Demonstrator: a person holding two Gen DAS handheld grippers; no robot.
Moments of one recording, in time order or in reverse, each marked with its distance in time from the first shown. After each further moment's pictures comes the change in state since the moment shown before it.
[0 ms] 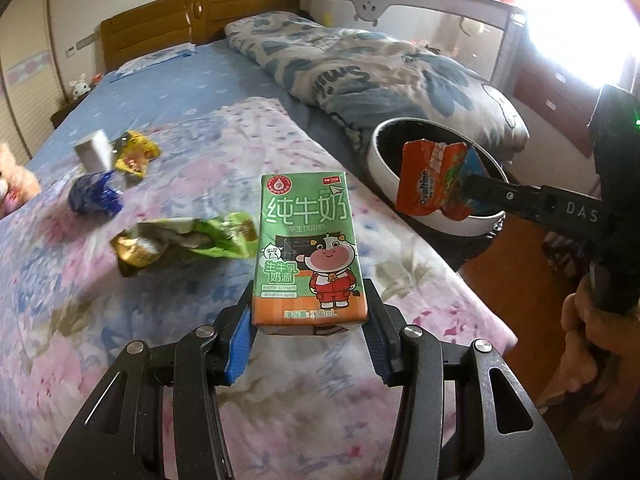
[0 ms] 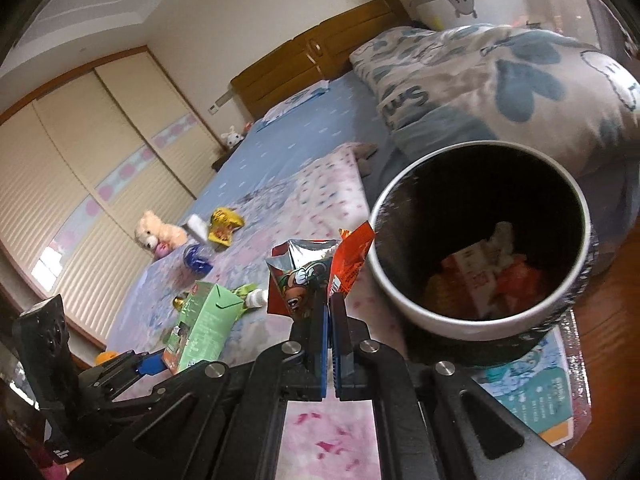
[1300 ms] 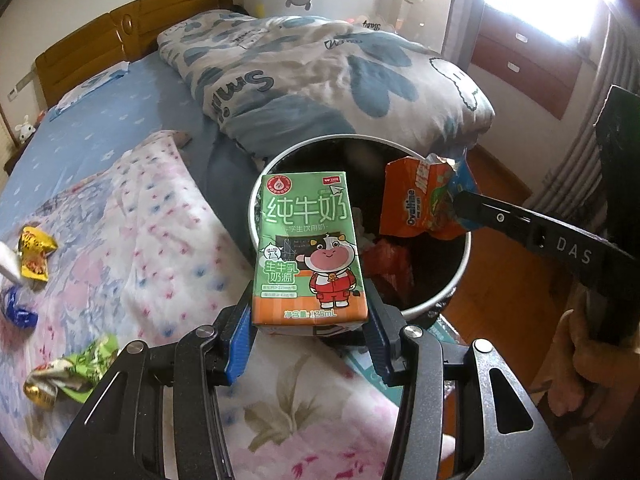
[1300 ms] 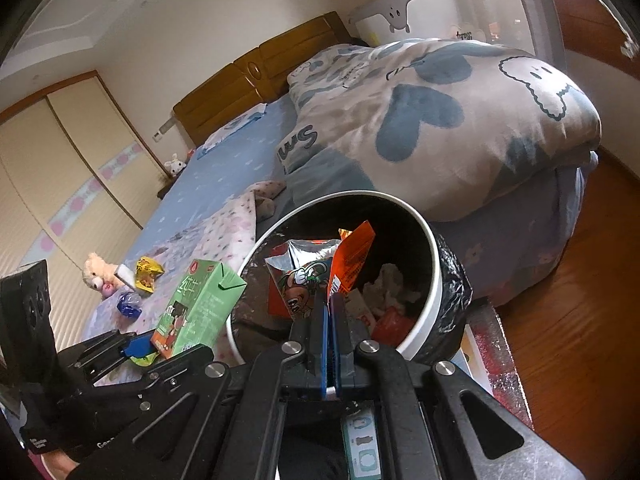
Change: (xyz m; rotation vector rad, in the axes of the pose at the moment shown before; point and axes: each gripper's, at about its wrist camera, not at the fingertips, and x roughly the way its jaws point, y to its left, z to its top) left arm 0.065 -0.099 0.084 0.159 0.051 -0.094; right arm -0.027 -0.090 0.042 0.067 -0.053 -0.177
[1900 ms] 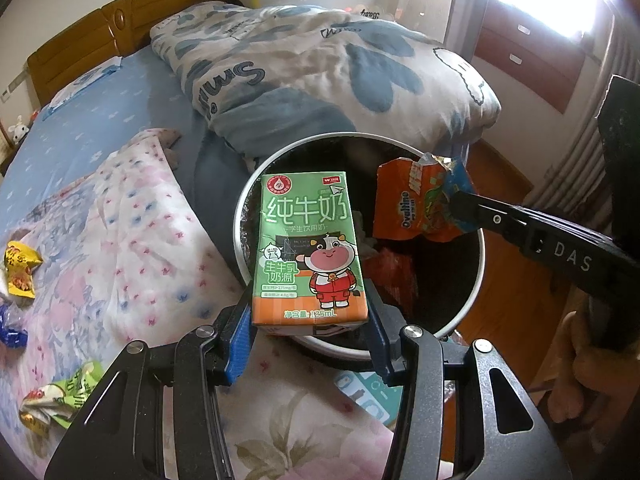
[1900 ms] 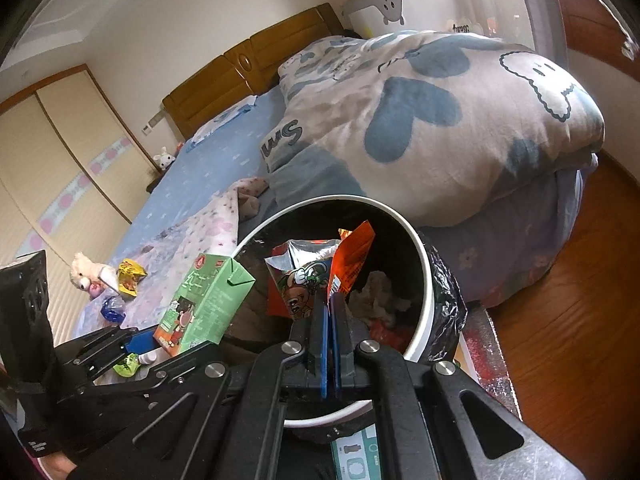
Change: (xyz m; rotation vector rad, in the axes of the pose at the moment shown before) left arm 0.027 -0.003 0.017 0.009 0.038 -0.007; right arm 0.021 -0.008 0.013 0.001 0.037 -0.036
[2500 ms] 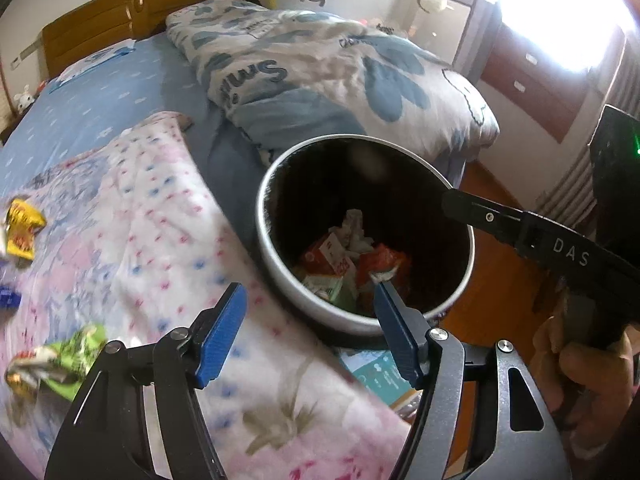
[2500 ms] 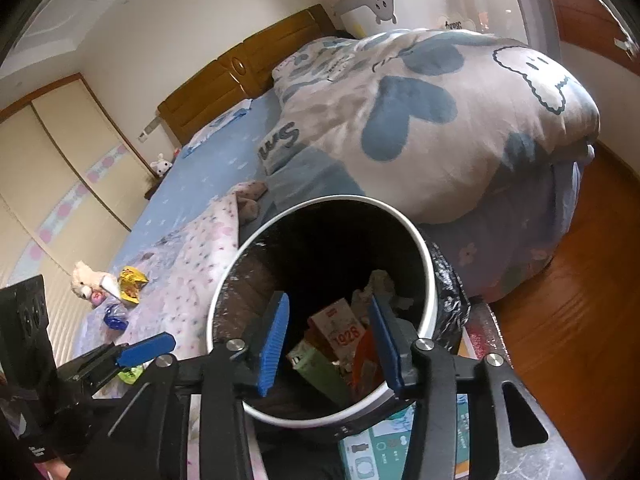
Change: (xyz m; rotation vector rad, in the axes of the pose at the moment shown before) left arm -0.025 0.023 -0.023 -0.110 -0.033 -0.046; right arm -0.008 0.006 -0.004 0.029 -0.018 0.015
